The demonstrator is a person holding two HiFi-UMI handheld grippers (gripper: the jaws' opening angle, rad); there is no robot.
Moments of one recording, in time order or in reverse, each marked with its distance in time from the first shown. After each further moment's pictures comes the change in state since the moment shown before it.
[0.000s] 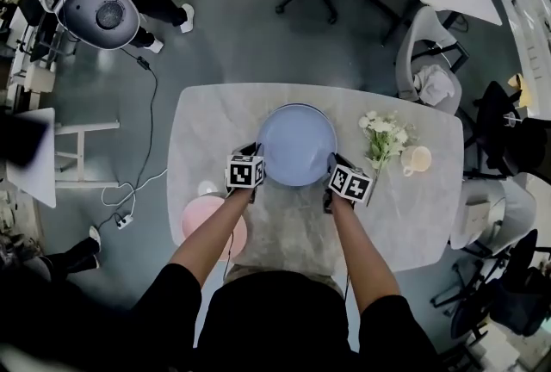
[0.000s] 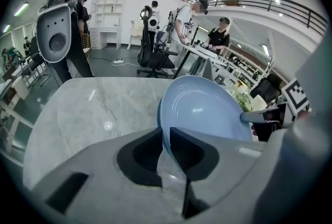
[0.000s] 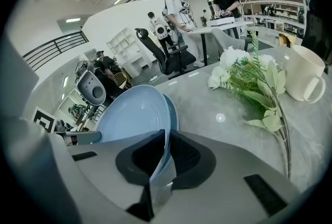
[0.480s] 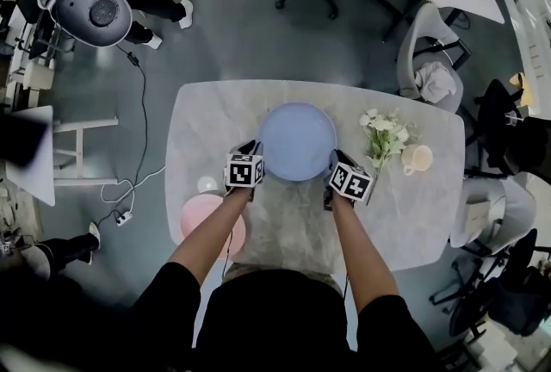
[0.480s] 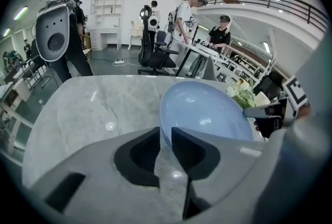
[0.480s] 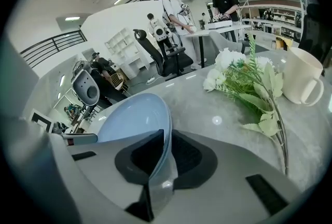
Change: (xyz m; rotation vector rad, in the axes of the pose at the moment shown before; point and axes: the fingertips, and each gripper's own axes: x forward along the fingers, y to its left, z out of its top) left arm 0.010 0.006 -0.003 0.017 -0.004 0.022; right arm 0.006 -0.010 0.008 -0.014 -0.027 -0.034
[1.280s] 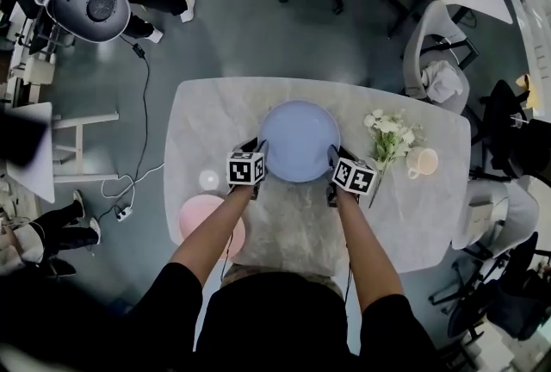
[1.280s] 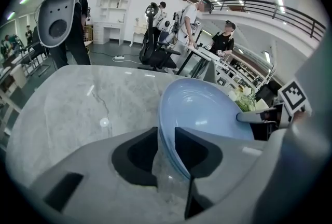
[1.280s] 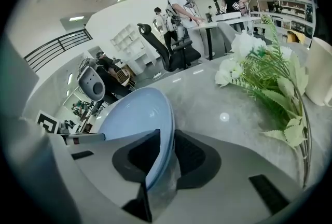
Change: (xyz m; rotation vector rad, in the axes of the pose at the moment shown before) left arm 0.023 -0.001 -0.005 -0.086 -0.006 -0.052; right arm 0.030 0.004 -0.002 -0.015 0.057 0.087
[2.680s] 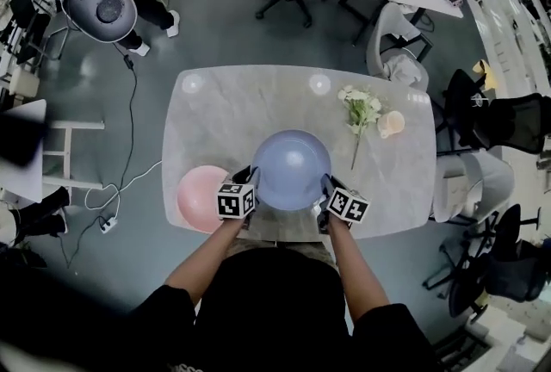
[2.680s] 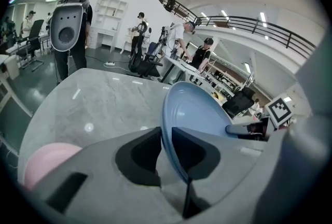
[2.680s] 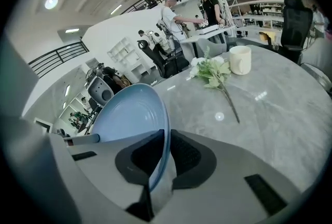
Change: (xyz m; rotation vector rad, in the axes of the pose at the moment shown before) left arm -0.192 -0.079 -0.103 0.011 -0.112 -0.154; right arm -0.199 0.040 -0.133 0.104 -0.095 -0.039
